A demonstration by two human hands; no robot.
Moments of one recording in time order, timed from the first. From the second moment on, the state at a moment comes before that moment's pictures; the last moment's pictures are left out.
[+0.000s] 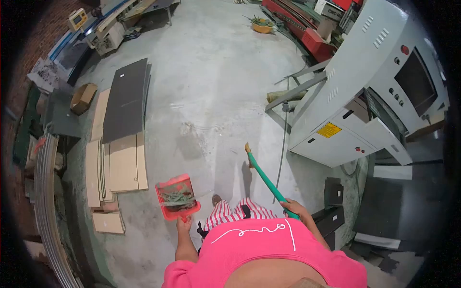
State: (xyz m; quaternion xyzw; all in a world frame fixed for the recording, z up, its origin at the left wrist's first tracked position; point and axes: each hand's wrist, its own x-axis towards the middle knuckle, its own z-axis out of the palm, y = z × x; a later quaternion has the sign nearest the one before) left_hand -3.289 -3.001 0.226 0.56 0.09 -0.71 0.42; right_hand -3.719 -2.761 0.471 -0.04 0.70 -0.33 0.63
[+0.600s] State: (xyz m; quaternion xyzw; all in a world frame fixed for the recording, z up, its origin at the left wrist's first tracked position) left_hand -3.579 -3.371 0.262 0.56 0.01 -0.76 0.32; right_hand -3.956 -3.065 0.443 -0.05 0.72 -0.35 0.59
